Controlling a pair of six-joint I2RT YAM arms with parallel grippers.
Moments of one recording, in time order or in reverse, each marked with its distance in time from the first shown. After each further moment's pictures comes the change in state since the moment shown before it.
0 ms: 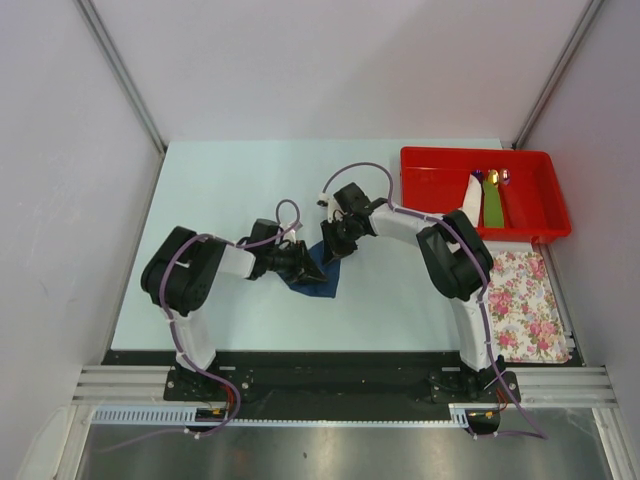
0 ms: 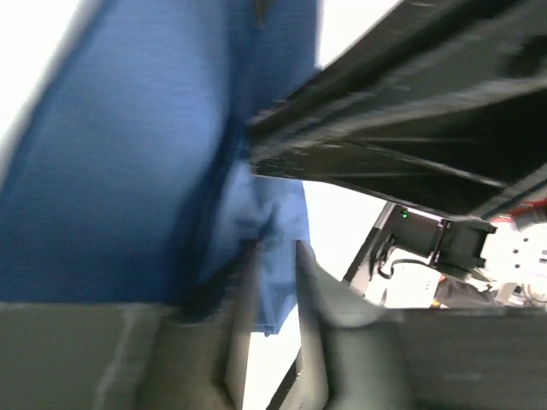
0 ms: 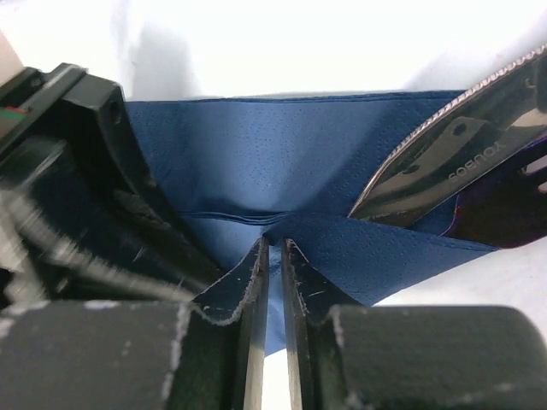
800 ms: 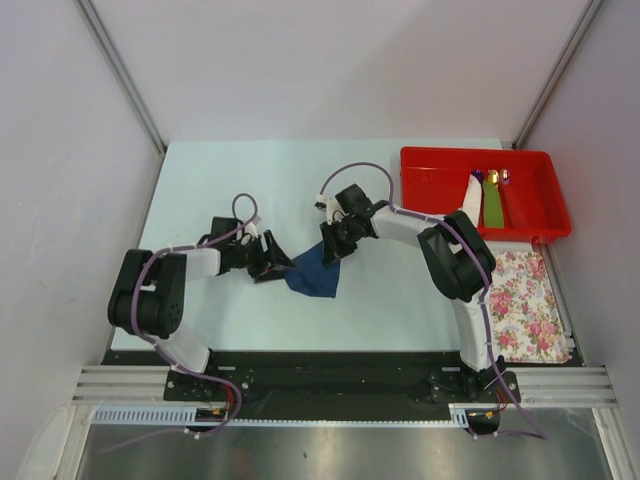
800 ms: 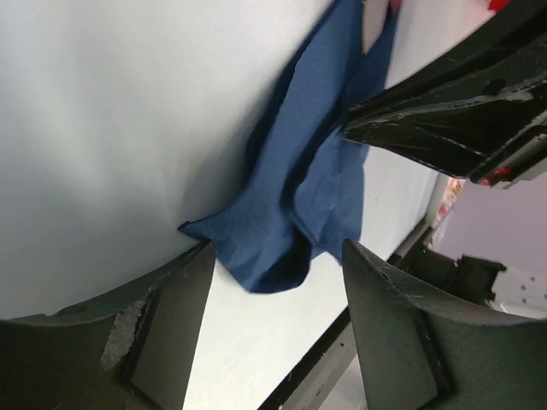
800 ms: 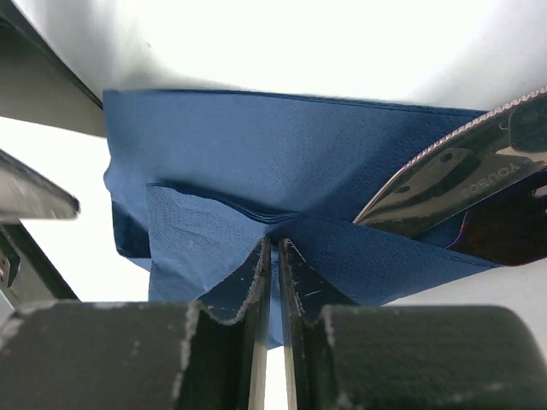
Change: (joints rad) left arm 0.258 -0.243 -0.059 -0.323 -0.081 0.198; right arm 0.001 -0.013 -0.040 0.052 -0.028 -0.114
